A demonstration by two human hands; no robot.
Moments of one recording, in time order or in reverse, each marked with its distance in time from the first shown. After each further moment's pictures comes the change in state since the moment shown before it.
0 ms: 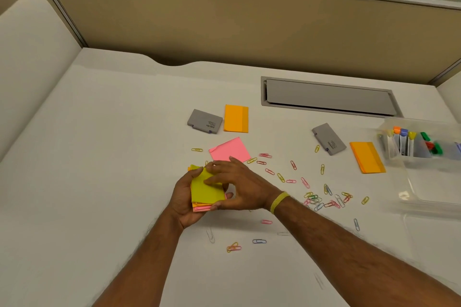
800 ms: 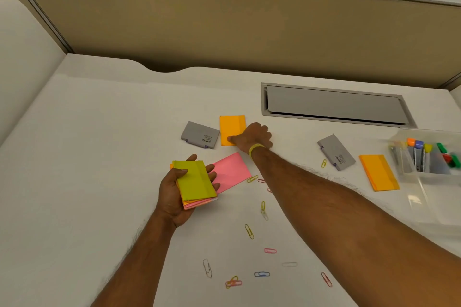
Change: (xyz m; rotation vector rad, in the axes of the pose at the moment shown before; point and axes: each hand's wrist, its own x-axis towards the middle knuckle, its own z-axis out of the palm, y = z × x) left_hand 0.047 0.045 0.002 0.005 0.135 0.155; right_hand 0.122 0.099 -0.061 0.103 0.350 1.210
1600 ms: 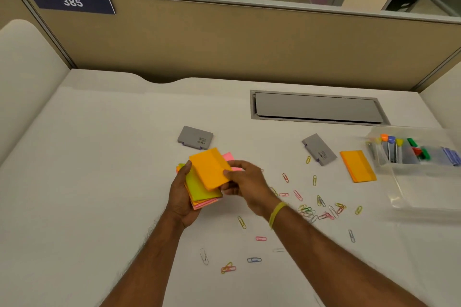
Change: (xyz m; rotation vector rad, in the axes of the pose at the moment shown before) left_hand -0.027 -0.024 0.026 0.119 -0.020 0.071; right_hand -0.149 0.067 -0.029 1.028 -0.474 -0.097
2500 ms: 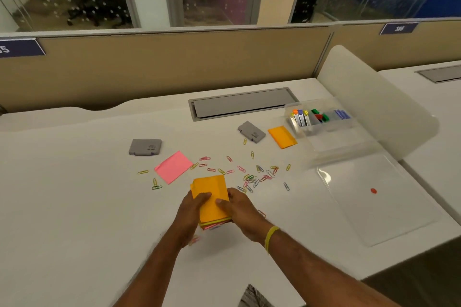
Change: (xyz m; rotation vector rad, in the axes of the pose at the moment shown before) left_hand -0.080 -0.099 0.029 0.814 -0.070 0.004; right_hand -0.137 0.084 -0.060 -0.152 0.116 -0.104
